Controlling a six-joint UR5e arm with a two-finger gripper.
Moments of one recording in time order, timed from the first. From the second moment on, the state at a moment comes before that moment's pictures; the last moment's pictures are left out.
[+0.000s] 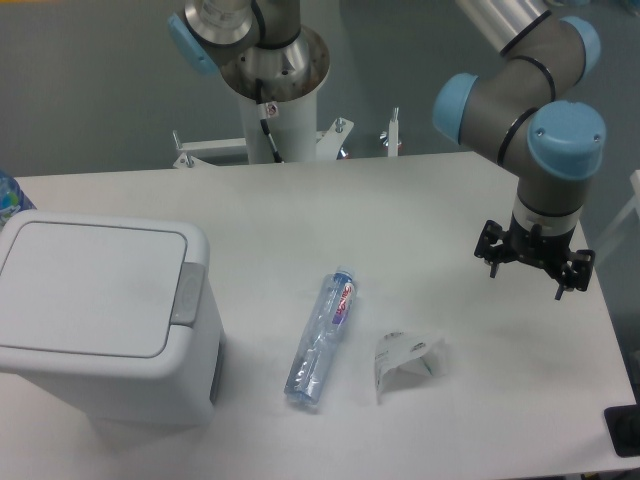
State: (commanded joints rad) arm 2.72 -2.02 -1.46 -1.04 1.58 1.23
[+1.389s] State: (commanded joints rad) arm 2.50 -1.86 -1.46 -1.02 1.00 0.64
